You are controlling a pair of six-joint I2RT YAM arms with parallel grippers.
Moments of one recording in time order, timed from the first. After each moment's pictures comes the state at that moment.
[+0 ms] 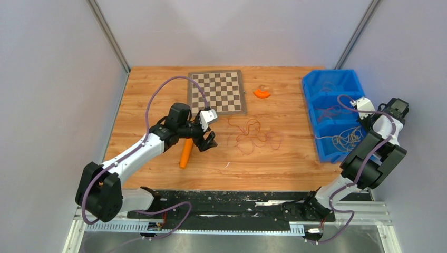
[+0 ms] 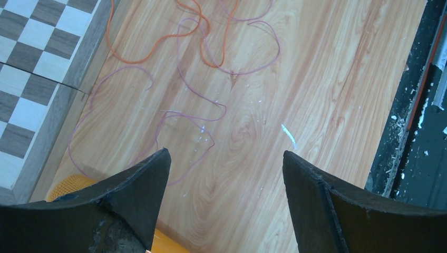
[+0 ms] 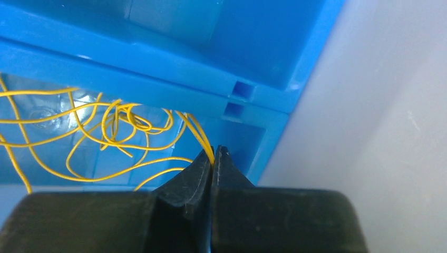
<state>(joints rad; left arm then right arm) -0.50 1.27 0.83 -0.24 0.58 0.37 -0.74 1.71 1.26 -0.54 -0.17 -1.18</state>
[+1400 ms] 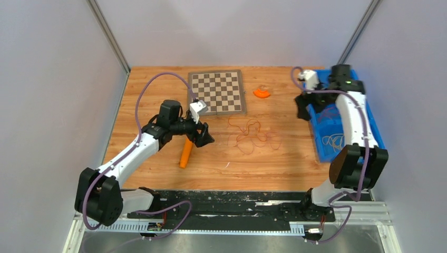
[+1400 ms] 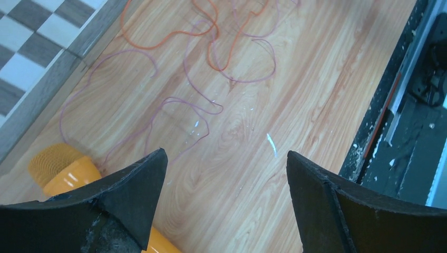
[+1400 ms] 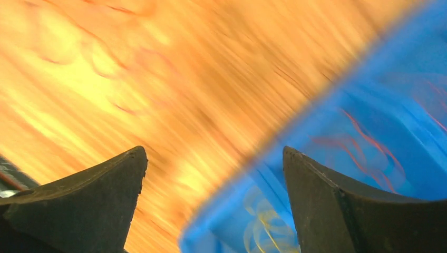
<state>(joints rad) -0.41 1.23 0.83 -0.24 0.65 0.18 -0.27 1.59 1.58 -1.08 -0.47 -0.87</state>
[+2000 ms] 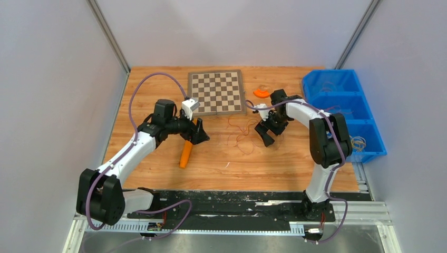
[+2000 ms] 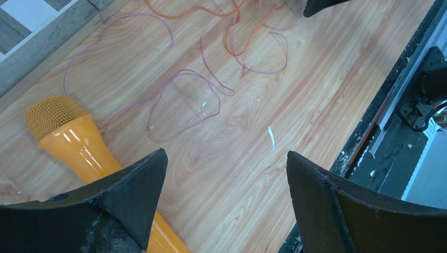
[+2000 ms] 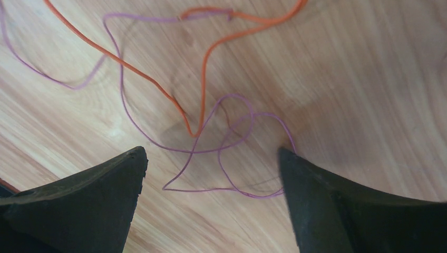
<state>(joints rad) -0.30 1.23 0.83 -0.30 0.65 0.04 0.28 1.89 1.30 -0.82 -0.31 -0.62</state>
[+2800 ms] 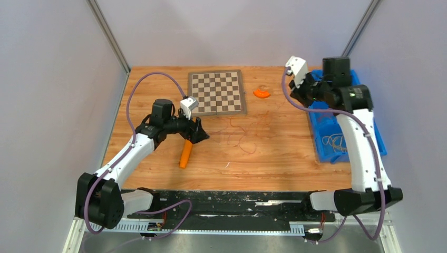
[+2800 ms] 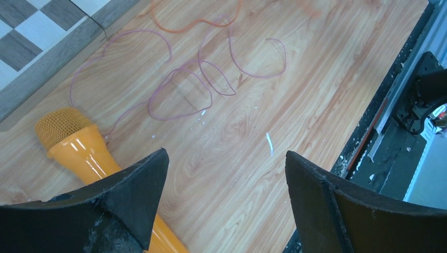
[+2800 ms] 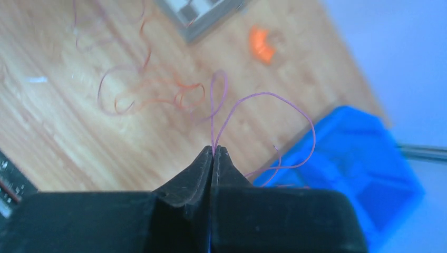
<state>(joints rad) -0.29 1.20 0.82 -0.28 0.67 0.04 0.17 1.37 1.61 -1.06 -0.40 -0.73</state>
